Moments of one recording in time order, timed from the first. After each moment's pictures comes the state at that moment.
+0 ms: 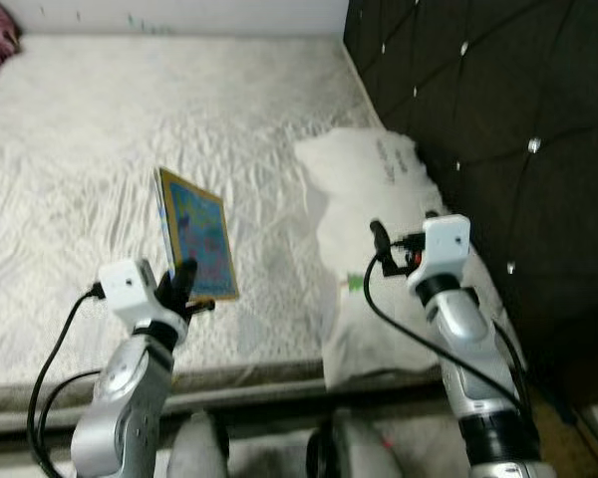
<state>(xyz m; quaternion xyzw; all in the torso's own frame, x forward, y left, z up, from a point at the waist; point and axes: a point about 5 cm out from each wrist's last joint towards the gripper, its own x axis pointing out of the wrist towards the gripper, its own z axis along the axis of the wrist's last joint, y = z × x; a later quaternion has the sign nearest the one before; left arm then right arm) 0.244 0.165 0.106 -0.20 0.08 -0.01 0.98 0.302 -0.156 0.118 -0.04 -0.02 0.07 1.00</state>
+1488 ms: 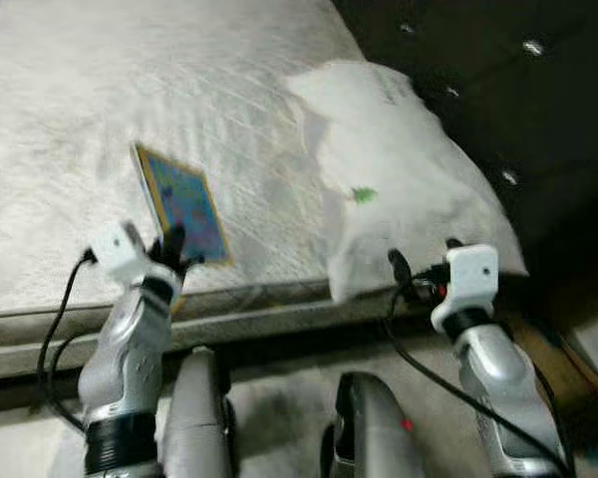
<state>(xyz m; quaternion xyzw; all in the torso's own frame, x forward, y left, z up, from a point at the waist) 0.298 0.172 0.123 -0.27 0.04 0.02 0.96 0.253 -0.177 0.118 -0.06 0.02 0.07 1.00</state>
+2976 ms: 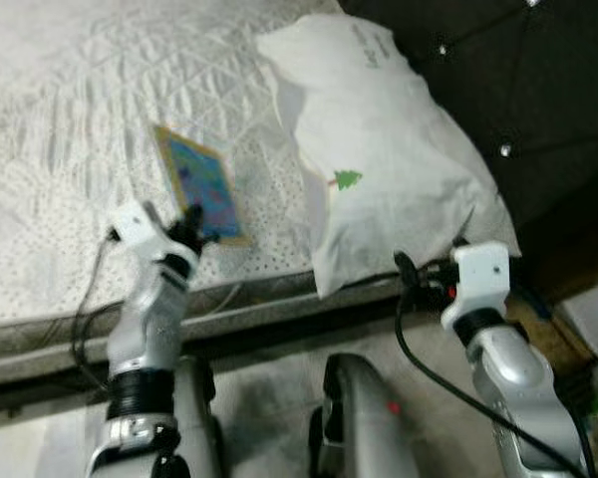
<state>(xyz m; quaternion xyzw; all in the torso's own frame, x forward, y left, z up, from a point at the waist) 0.330 0.152 0.111 -0.30 0.07 -0.03 0.95 0.247 -0.182 0.128 -0.08 0.03 0.07 0.99</state>
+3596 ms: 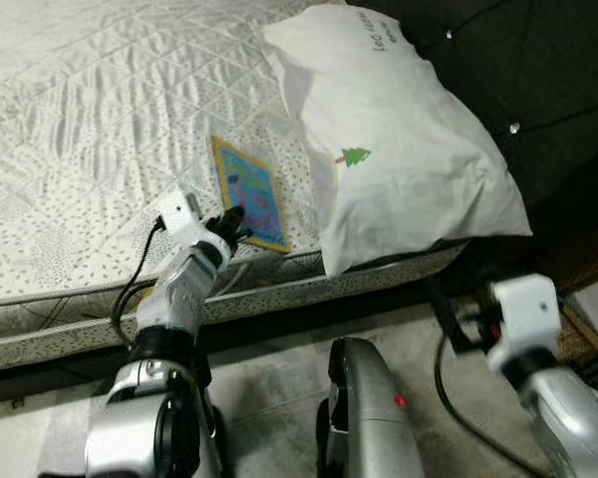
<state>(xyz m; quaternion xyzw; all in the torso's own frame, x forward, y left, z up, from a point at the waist) 0.362 0.128 0.106 -0.33 0.12 -0.09 0.93 0.196 -0.213 0.133 -0.12 0.07 0.10 0.99</state>
